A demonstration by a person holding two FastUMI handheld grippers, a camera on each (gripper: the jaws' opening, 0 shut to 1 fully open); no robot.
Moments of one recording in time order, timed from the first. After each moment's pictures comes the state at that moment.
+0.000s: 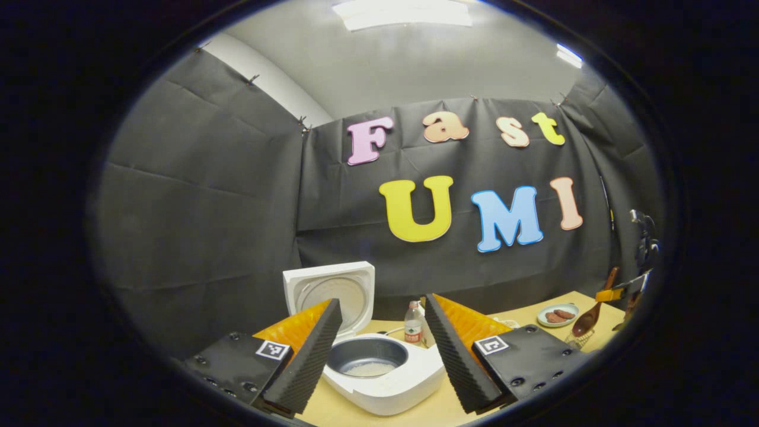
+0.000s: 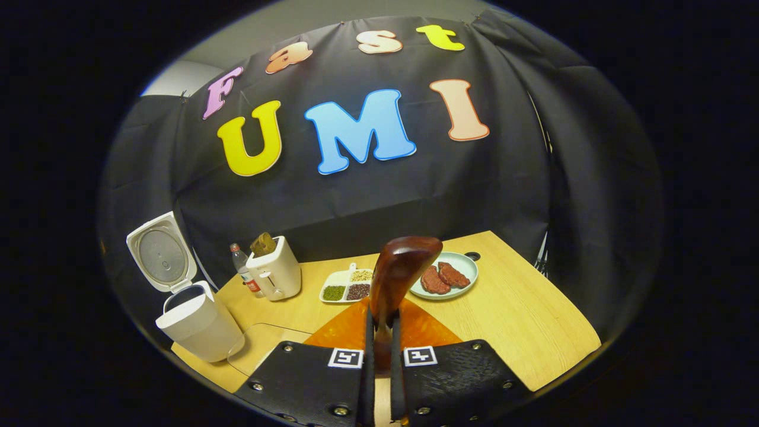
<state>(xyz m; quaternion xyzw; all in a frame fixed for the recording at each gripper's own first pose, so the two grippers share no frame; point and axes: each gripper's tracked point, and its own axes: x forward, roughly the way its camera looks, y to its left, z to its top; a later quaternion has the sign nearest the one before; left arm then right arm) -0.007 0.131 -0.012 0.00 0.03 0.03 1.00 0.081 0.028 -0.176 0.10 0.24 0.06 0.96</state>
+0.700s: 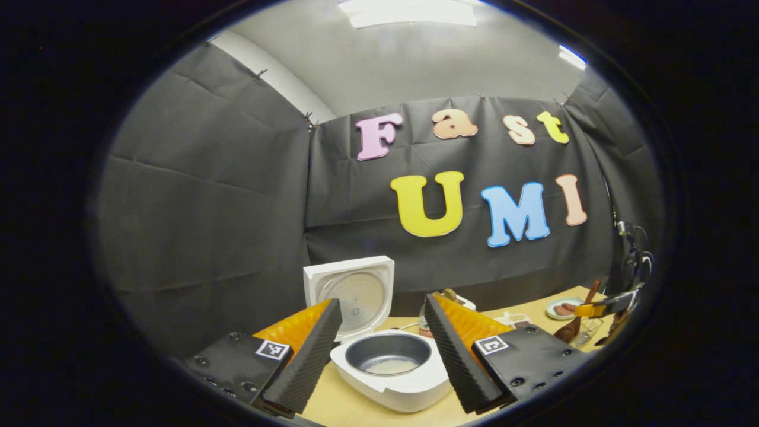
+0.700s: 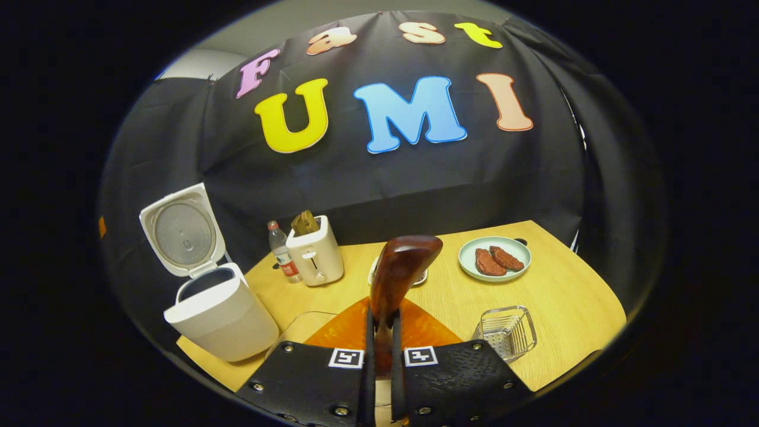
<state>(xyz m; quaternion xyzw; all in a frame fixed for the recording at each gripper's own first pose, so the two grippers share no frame) -0.009 0.189 -0.027 0.01 0.04 0.03 1.00 0.062 0.139 -0.222 0.06 0.26 0.10 0.96</state>
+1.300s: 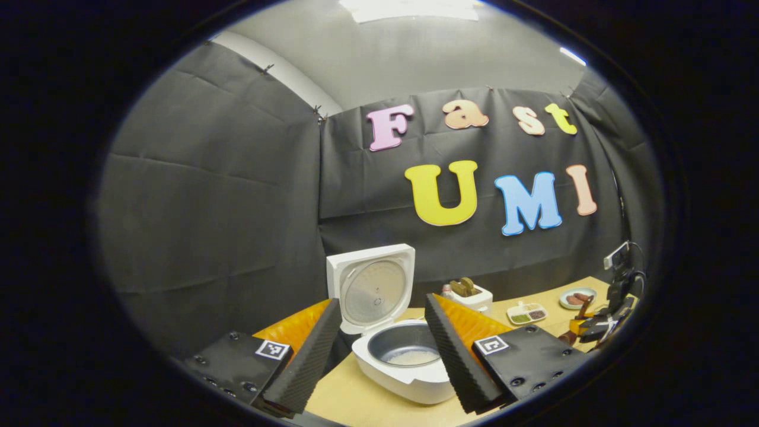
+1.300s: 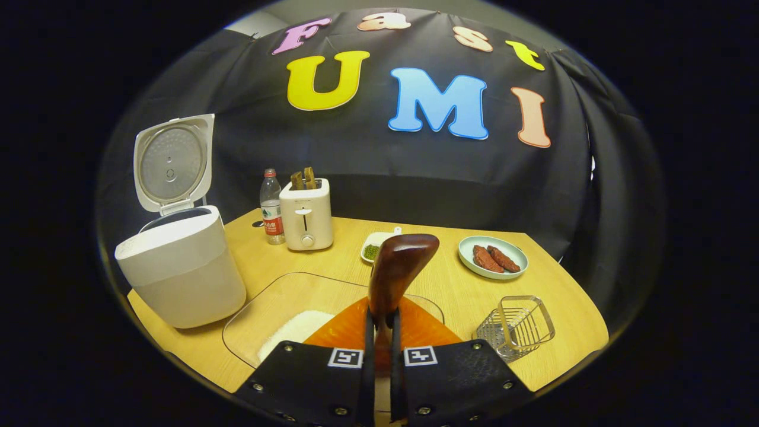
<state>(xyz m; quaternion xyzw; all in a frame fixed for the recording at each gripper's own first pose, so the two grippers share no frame) -0.016 0.222 -0.044 0.01 0.06 0.05 1.00 0.054 0.180 -0.280 -0.04 0.27 0.09 0.96</state>
